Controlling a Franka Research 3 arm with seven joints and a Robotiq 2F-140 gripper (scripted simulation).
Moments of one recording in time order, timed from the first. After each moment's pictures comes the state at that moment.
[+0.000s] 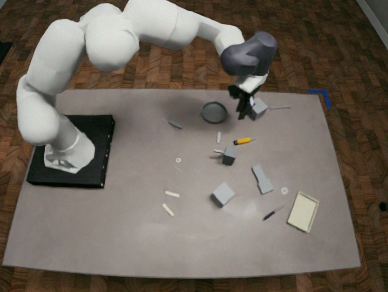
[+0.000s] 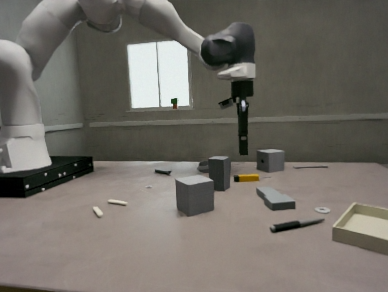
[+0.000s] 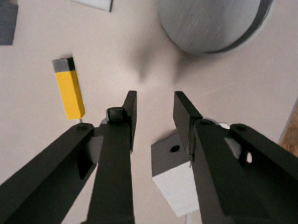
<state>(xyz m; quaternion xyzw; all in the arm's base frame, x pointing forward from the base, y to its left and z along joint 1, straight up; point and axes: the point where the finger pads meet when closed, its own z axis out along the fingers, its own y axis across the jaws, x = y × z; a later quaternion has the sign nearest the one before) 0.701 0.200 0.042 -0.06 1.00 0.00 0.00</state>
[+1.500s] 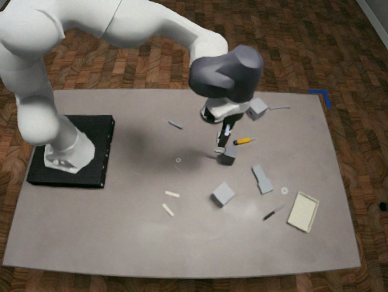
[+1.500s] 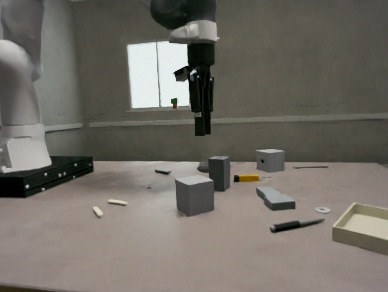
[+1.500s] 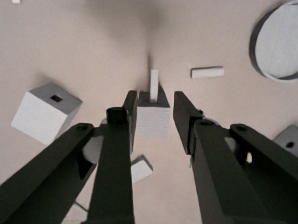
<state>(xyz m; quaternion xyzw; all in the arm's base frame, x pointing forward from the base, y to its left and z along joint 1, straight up) 0.598 0.017 0.128 0.12 0.99 0.00 0.00</state>
